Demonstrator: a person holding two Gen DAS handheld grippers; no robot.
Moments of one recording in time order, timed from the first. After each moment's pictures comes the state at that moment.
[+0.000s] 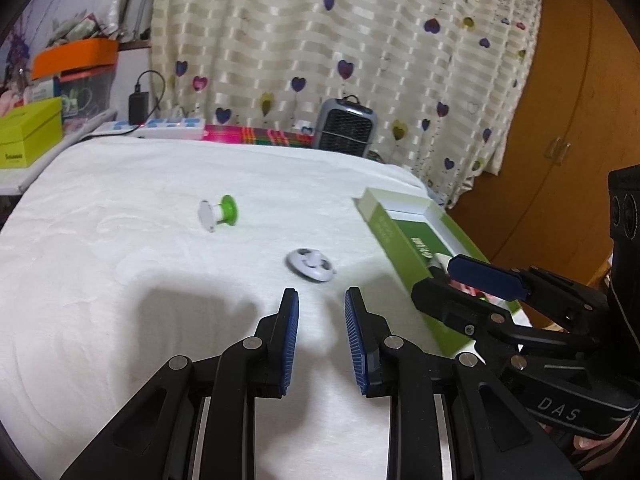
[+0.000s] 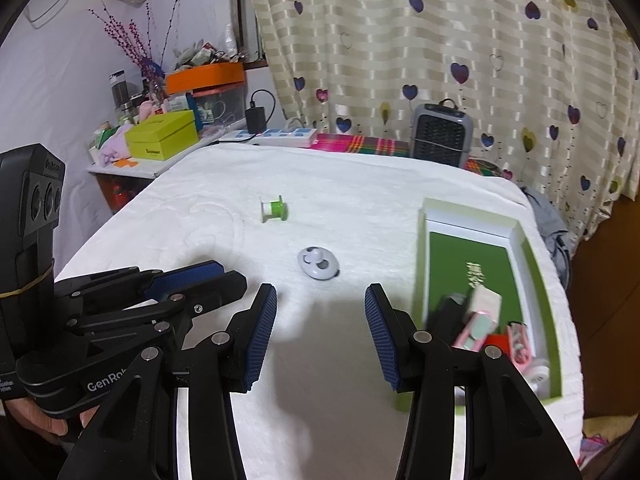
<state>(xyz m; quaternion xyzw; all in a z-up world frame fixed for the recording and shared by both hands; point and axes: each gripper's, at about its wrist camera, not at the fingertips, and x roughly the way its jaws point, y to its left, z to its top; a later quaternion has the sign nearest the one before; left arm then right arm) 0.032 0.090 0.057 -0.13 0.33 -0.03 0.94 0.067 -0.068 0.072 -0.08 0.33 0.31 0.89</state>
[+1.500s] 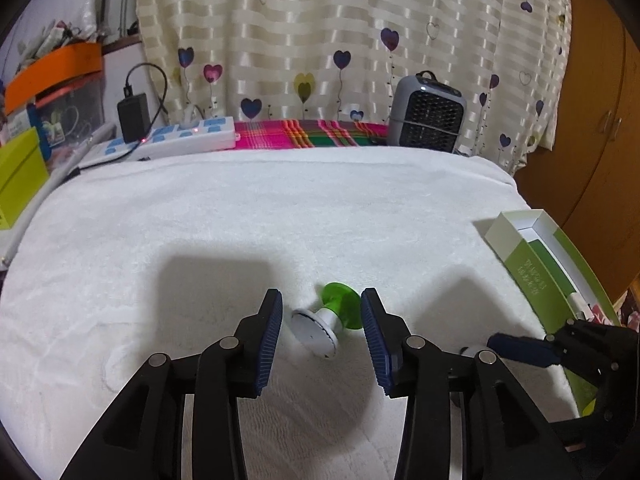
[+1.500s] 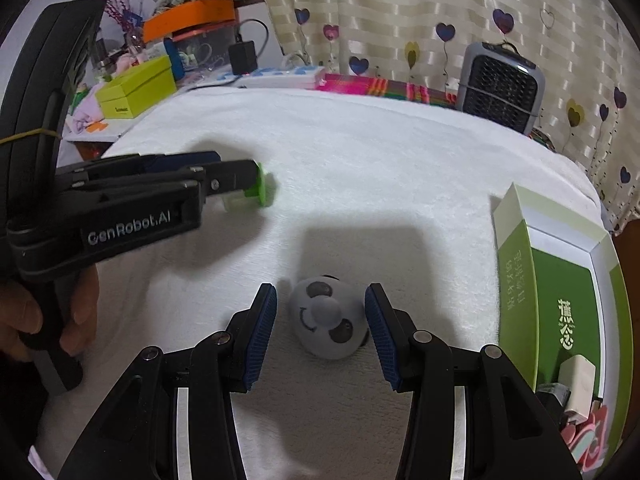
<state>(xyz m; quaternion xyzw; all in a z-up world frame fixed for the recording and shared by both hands) 0.177 0.175 0.021 -0.07 0.37 0.00 0.92 0.161 0.011 0.006 -0.12 0.42 0.30 0.85</state>
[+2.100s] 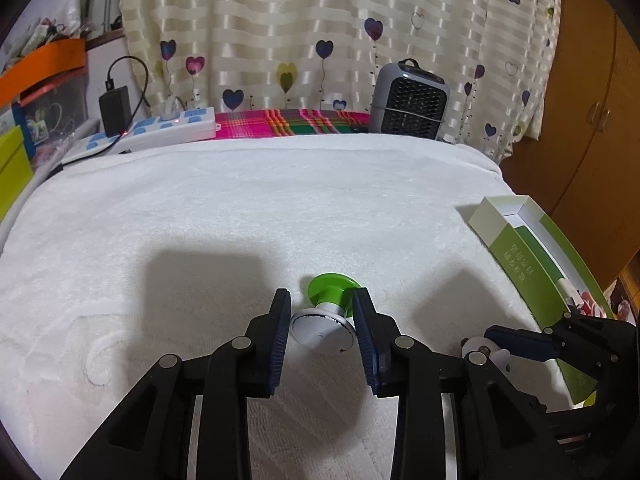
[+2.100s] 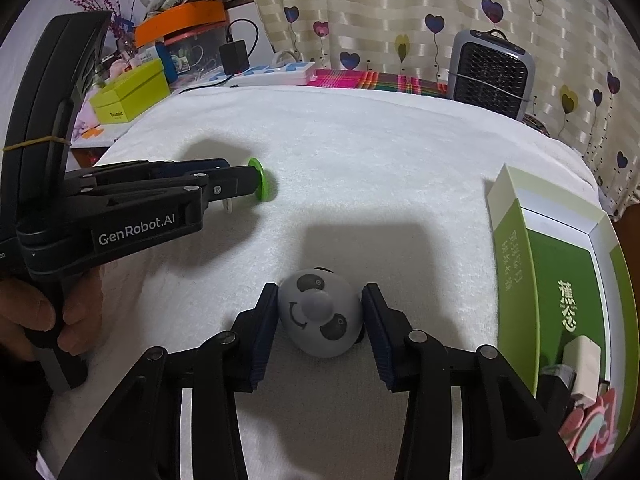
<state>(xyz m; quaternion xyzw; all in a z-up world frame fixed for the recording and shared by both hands) 0.172 0.167 0.018 -0.06 0.38 -0.03 0.92 0.155 0.000 0.008 -0.10 0.42 0.30 0.85</state>
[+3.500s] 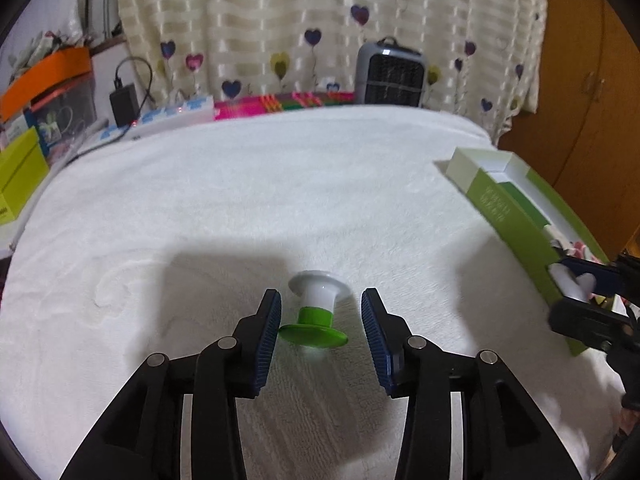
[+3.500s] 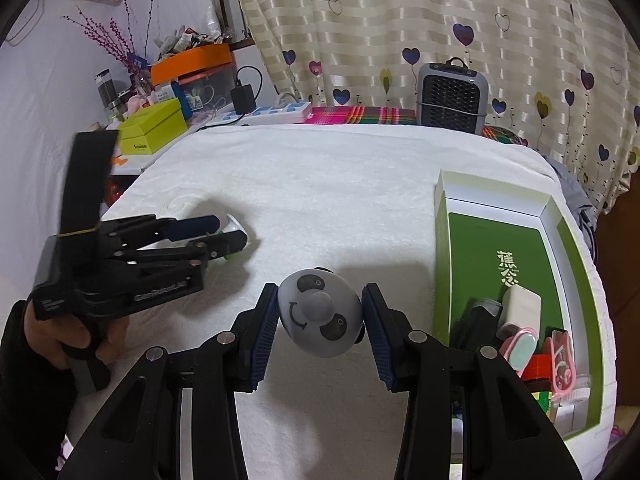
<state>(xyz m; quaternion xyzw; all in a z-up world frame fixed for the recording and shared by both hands) 0.128 0.137 0.011 -0.03 0.41 -0.01 0.91 0.110 -0.056 0.045 -0.06 0.38 0.31 0.87</state>
